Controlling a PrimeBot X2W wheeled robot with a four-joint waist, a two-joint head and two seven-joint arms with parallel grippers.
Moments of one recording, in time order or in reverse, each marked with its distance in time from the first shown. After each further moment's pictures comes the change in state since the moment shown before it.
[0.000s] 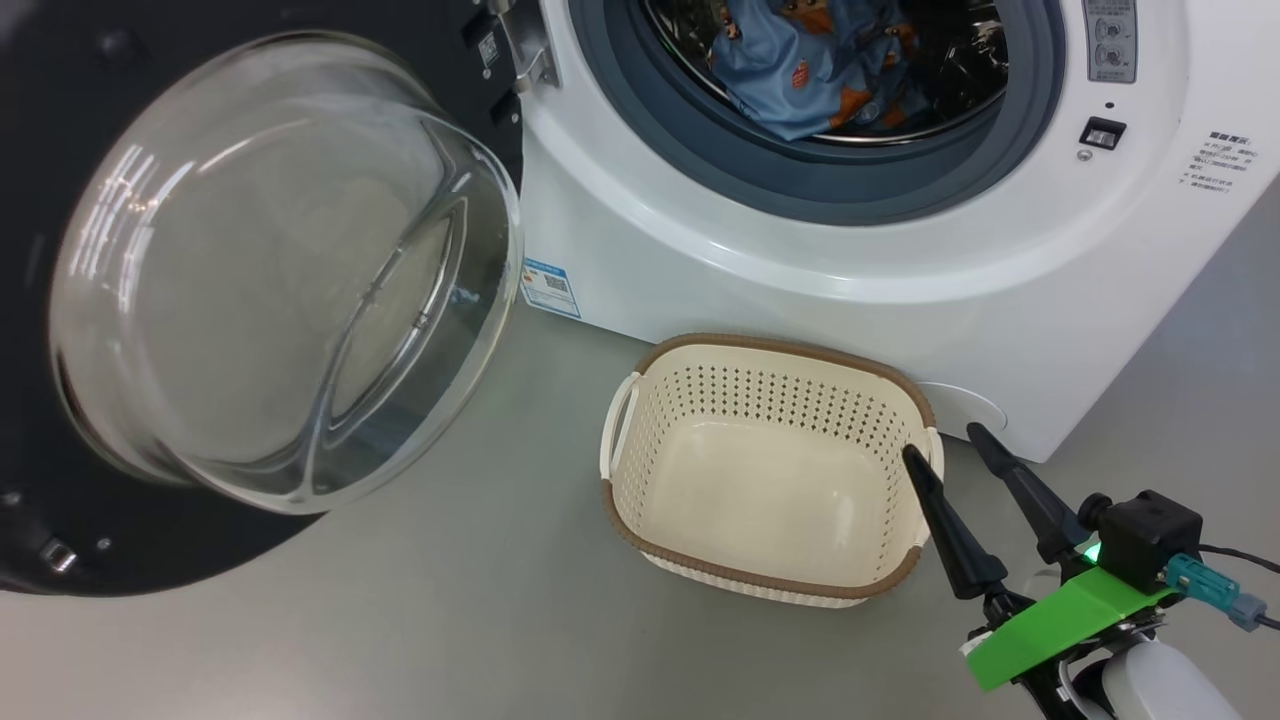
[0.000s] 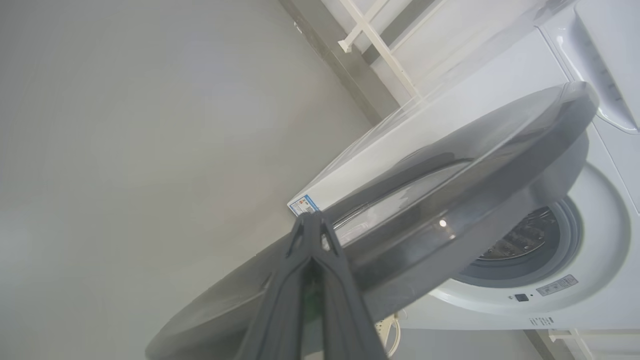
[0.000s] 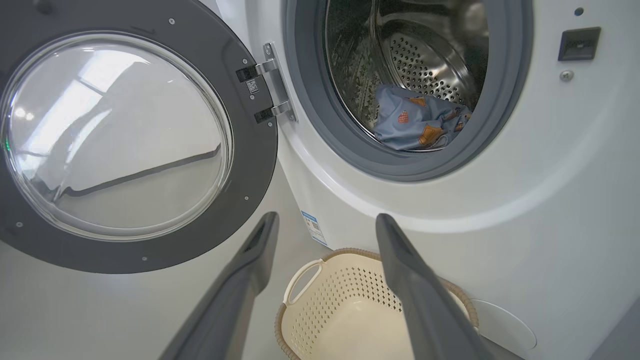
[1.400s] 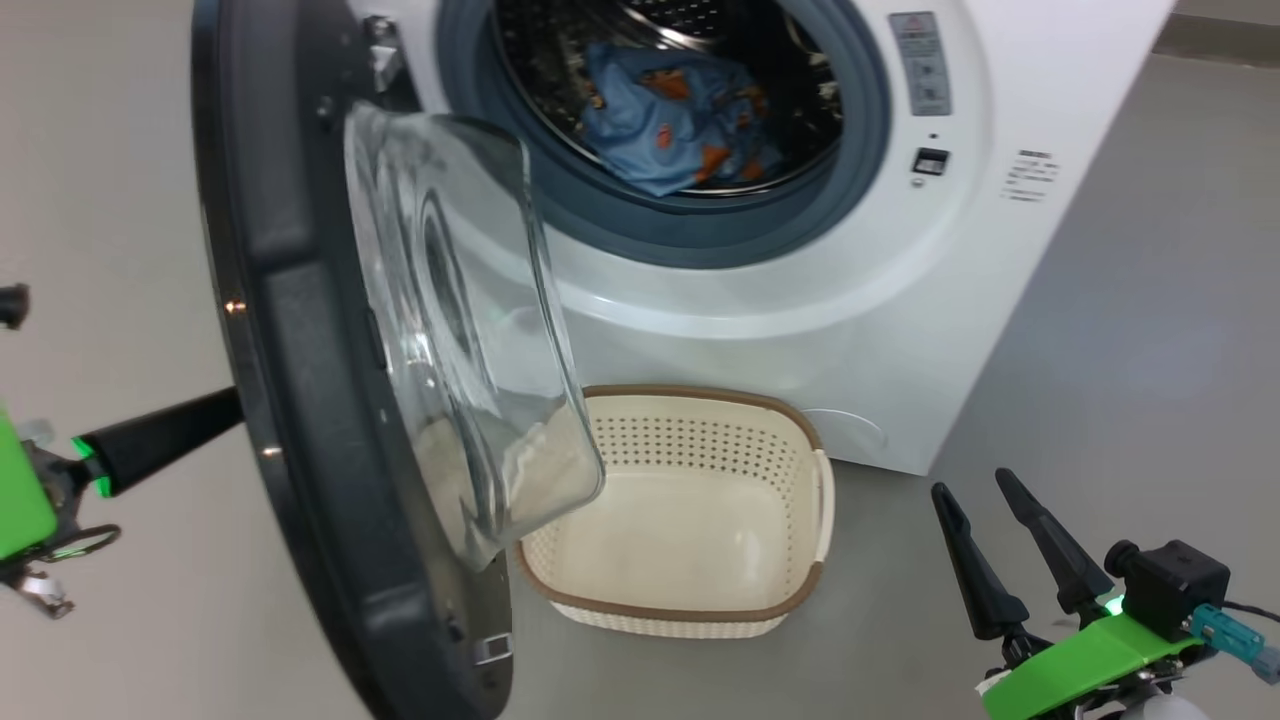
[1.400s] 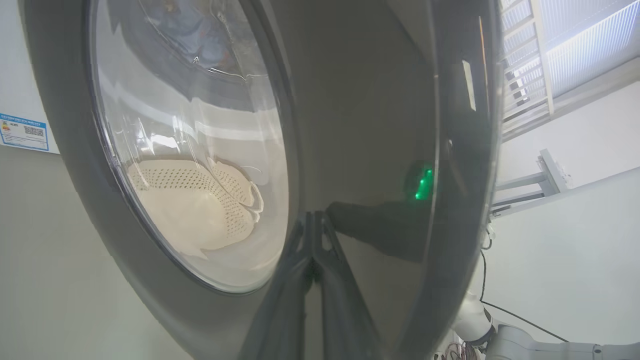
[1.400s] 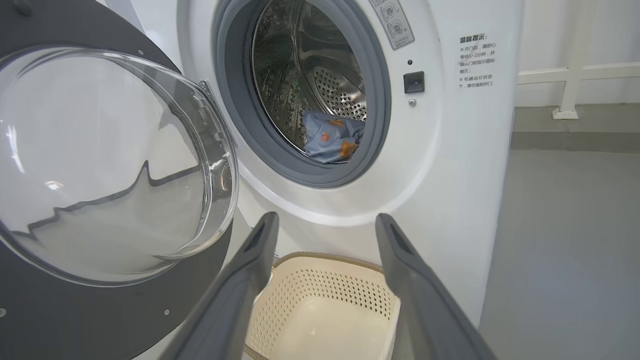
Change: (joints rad) left arm 0.135 -0.178 -0.093 -0.591 -0.078 -0.002 0.265; right arm 0.098 0.046 -0.086 -0.021 0.000 0.000 0.000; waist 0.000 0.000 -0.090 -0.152
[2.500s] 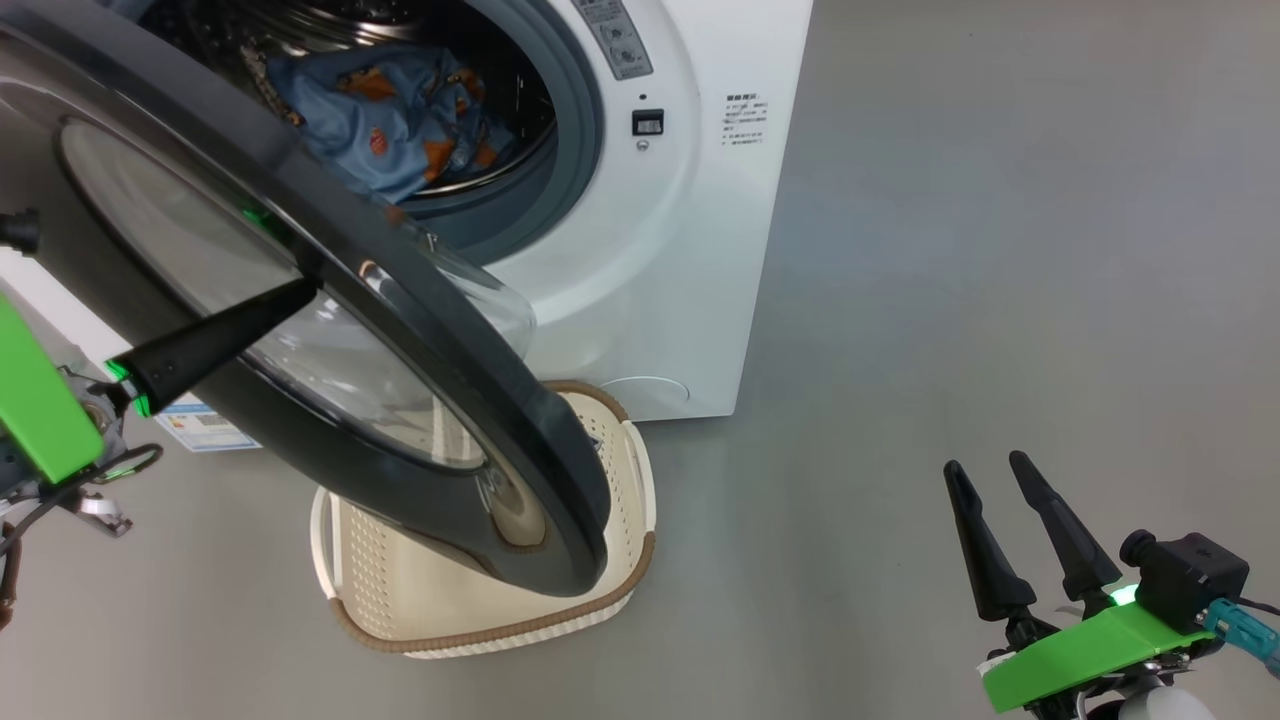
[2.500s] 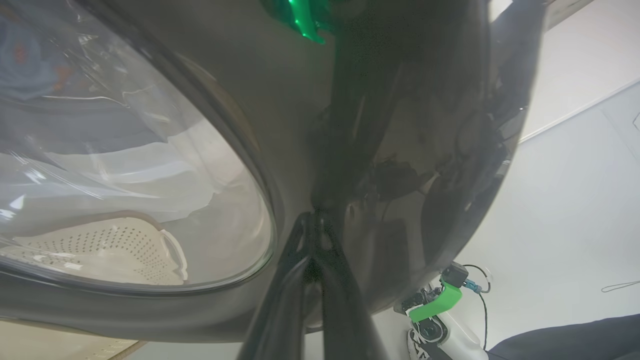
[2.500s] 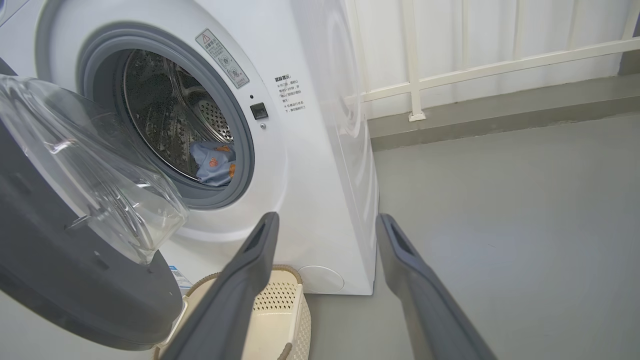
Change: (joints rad) left arm -0.112 -0.100 -0.029 0.064 0.070 0.000 -0.132; right arm -0.002 0.051 -0.057 -0.021 -0.007 0.000 0.000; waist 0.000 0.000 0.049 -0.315
